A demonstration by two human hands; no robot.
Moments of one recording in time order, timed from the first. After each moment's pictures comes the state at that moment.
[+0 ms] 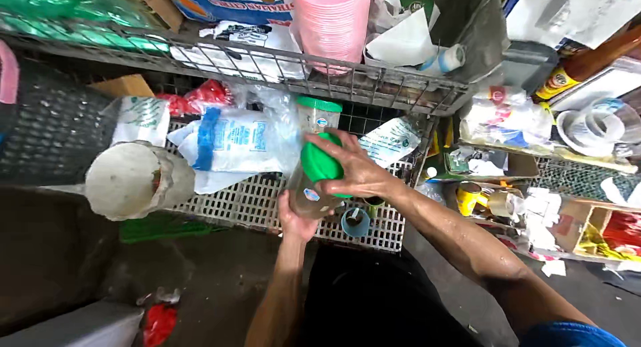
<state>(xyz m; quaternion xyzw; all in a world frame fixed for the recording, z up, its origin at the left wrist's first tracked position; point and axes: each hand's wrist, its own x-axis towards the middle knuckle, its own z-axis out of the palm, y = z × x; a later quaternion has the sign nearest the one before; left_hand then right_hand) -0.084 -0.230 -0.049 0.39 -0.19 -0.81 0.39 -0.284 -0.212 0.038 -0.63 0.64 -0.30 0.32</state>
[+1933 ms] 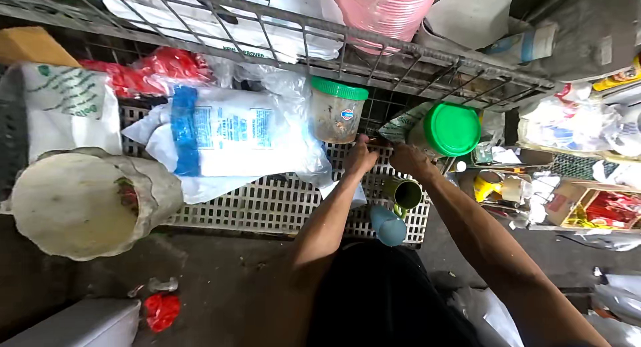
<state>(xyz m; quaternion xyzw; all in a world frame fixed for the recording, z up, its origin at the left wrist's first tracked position) -0.224 -0.354 -0.150 0.47 -0.68 -0.55 -0.11 -0.343 -0.255 -0.101 -0.34 0.86 0.06 0.37</state>
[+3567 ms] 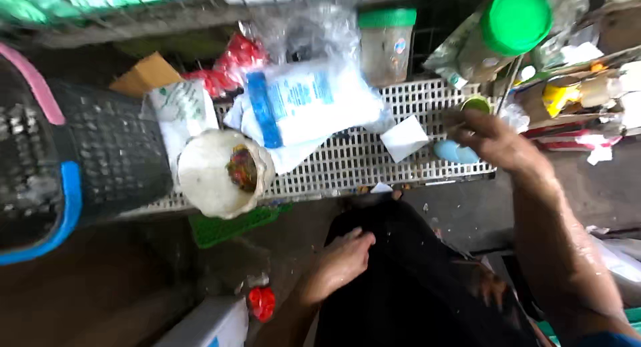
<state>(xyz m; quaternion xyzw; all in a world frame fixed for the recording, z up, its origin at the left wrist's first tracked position) 0.172 -0.318 -0.002 0.09 -0.81 -0.44 -0.38 -0.159 -0.161 0.019 -0.35 0.80 -0.32 0.36</state>
